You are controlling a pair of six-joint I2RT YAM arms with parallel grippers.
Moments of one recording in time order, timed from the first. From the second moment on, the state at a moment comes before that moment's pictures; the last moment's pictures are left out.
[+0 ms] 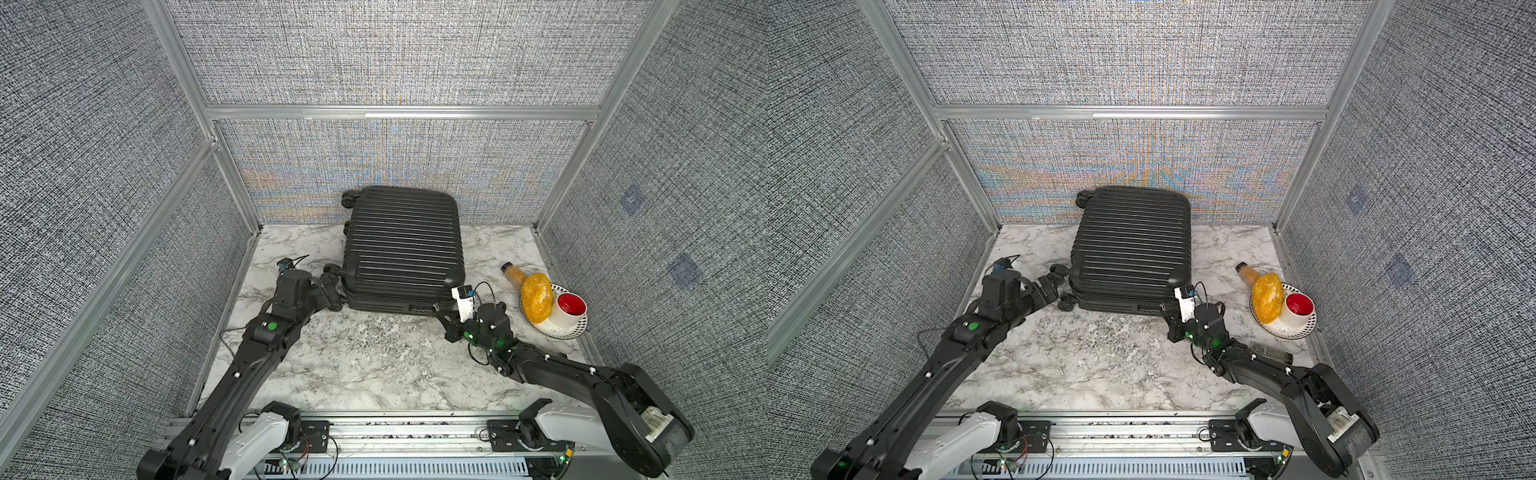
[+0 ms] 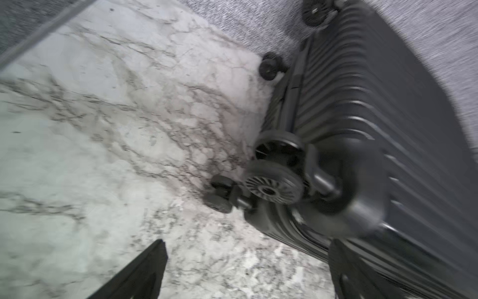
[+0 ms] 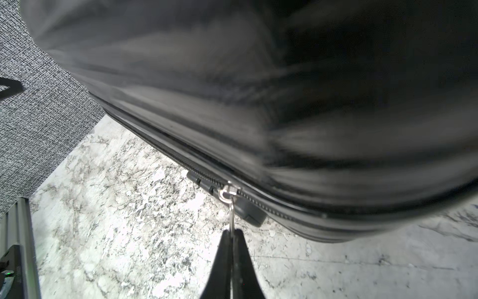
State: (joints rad) left arm -0.35 0.92 0.81 -0.50 -0.11 -0.72; right arm 0.53 1.25 0.36 0.47 -0.19 0.36
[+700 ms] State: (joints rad) left arm -0.35 1.14 0.77 -0.12 0.00 -1.40; right arm 0.53 1.22 0.35 0.47 -0.17 0.39
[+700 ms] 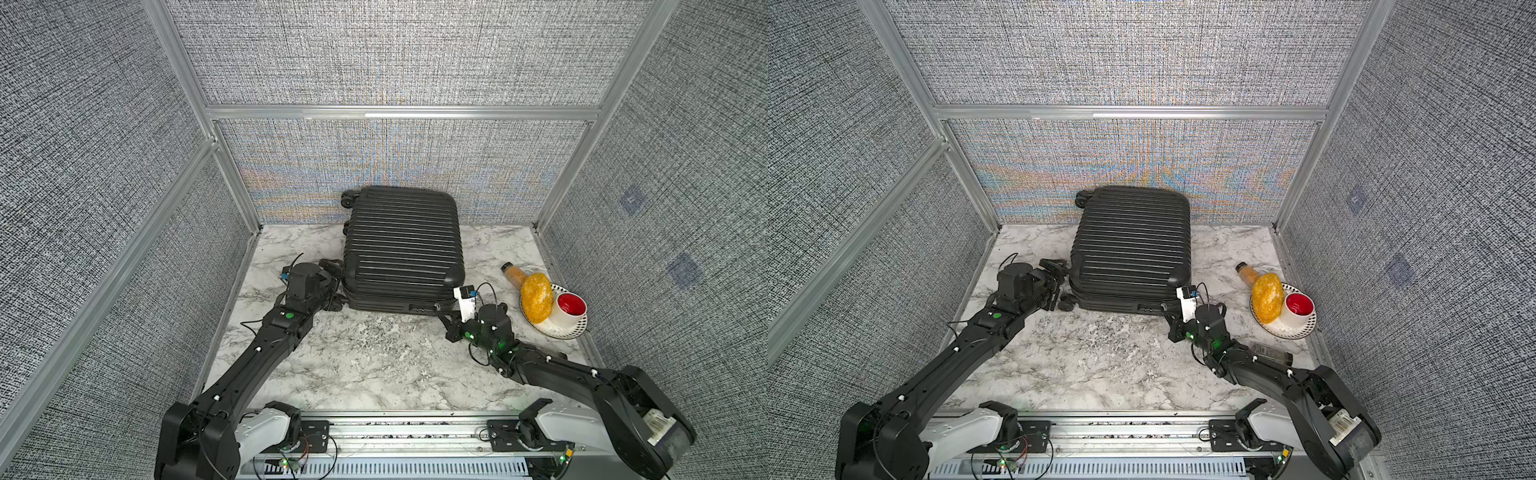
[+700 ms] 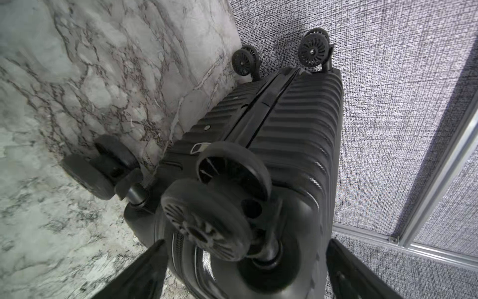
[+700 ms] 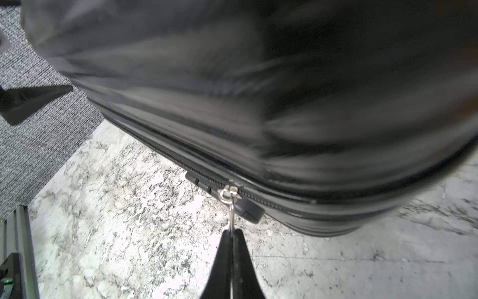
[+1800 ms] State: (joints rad) left arm -0.32 1.31 0.80 -0.02 0.00 -1.42; right arm 0.26 1.16 0.33 0.41 -0.20 0.43
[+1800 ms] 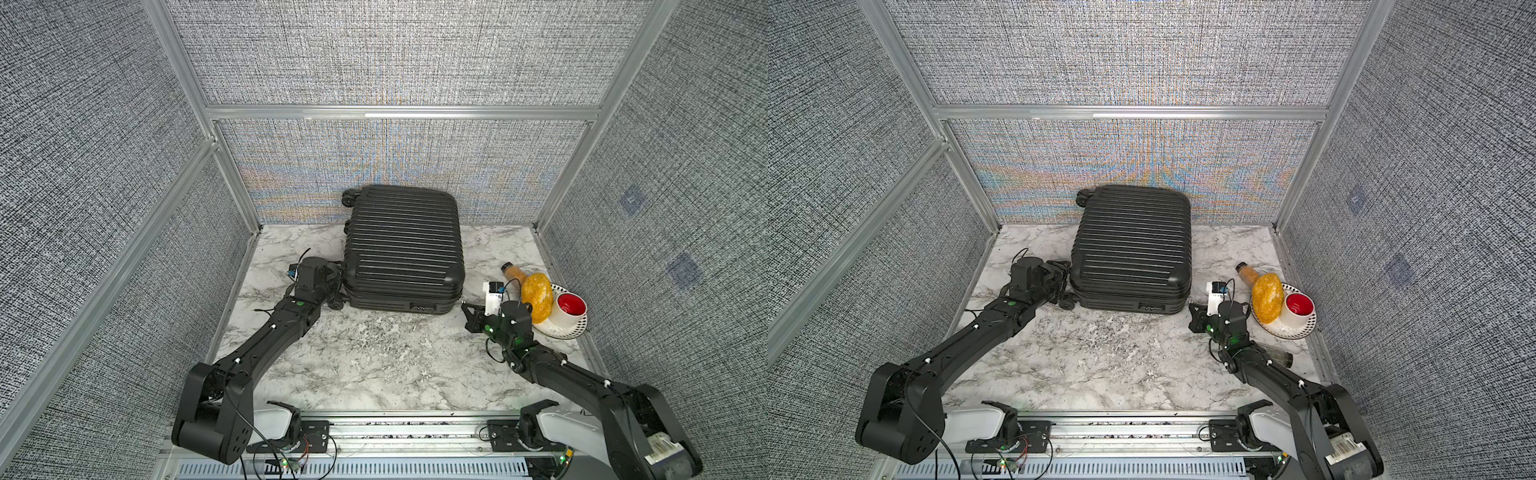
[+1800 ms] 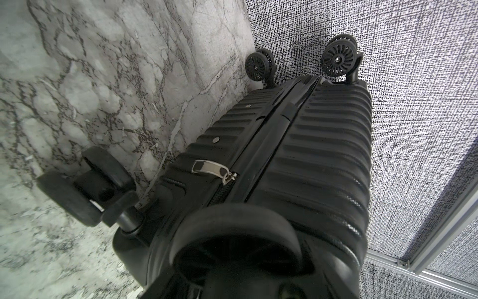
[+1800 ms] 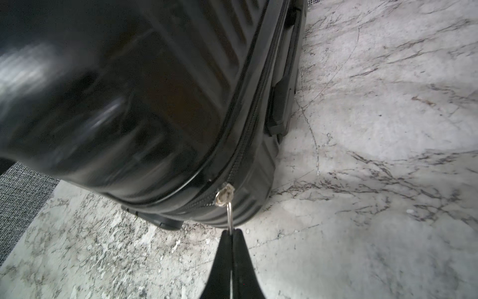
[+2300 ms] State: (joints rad) left arm -0.30 1.29 0.77 -0.01 0.04 -1.38; right arm 0.10 1.47 0.60 0.40 -0.42 0.24
